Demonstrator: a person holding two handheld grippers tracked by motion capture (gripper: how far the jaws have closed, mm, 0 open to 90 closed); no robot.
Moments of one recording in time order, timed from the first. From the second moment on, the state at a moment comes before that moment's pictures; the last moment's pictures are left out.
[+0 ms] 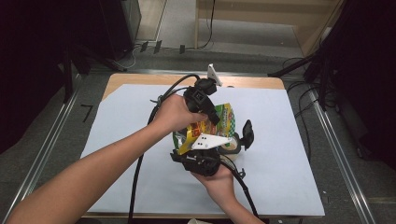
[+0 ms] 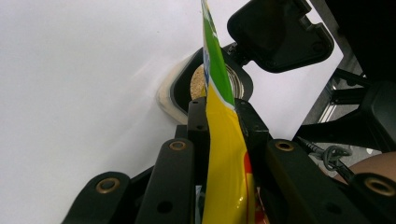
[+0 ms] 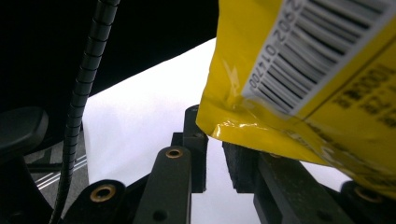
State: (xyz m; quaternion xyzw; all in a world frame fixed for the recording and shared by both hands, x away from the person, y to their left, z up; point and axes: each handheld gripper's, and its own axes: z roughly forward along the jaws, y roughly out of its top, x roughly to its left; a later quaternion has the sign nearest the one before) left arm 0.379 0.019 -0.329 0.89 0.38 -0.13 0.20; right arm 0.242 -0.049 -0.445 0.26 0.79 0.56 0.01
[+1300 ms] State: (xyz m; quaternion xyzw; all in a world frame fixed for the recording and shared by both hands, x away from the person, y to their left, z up) left arm 0.379 0.013 -0.328 0.90 0.37 -0.13 0.20; right arm 0.242 -0.053 -0.444 0.28 0.78 0.56 0.02
